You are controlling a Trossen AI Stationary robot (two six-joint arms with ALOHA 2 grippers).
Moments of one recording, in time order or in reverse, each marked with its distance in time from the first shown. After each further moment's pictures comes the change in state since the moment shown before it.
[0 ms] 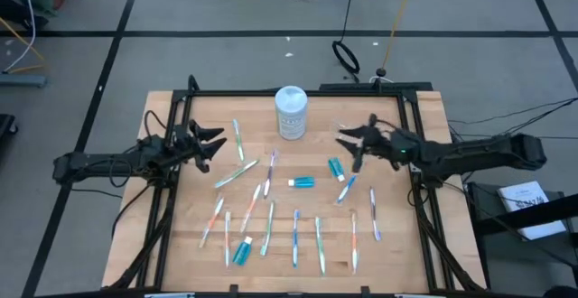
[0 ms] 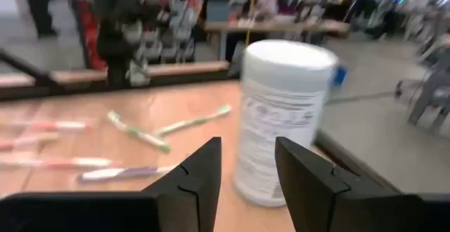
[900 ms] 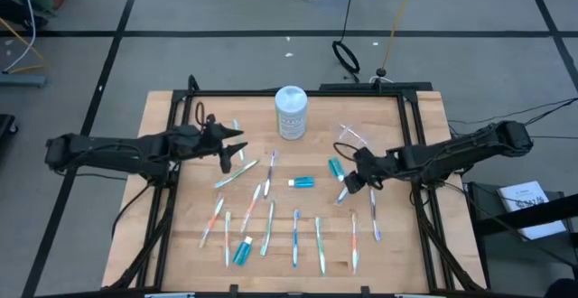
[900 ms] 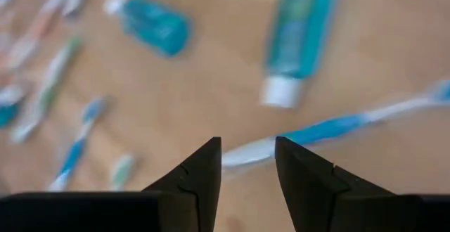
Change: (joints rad) left arm 0.000 0.491 0.377 -0.355 0.000 0.134; right arm 0.222 0.190 0.195 -0.887 -0.136 1.187
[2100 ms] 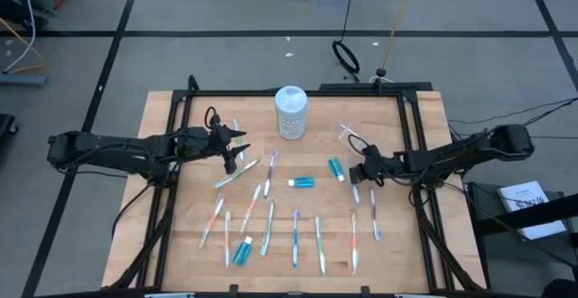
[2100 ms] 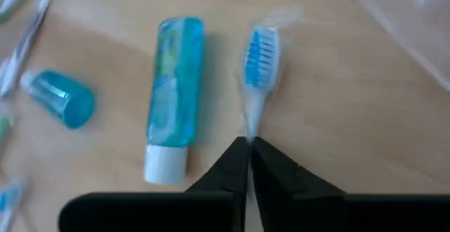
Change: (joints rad) left arm 0.002 0.077 0.000 0.007 -0.030 0.110; right arm -0.105 0.007 -0.367 0.530 0.060 -0.026
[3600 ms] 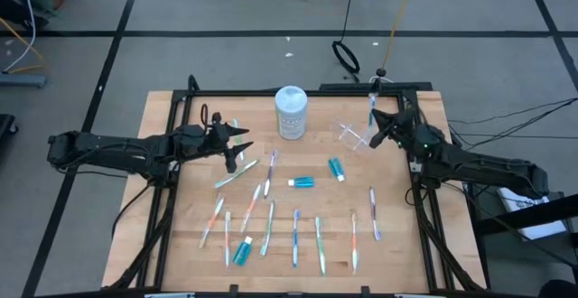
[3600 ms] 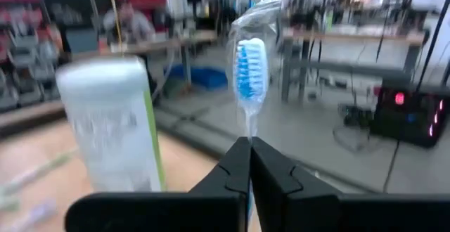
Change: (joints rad) left arm 0.000 0.000 0.000 0.126 0.032 0.021; right arm -0.340 -0.673 0.003 0.091 0.341 -1.045
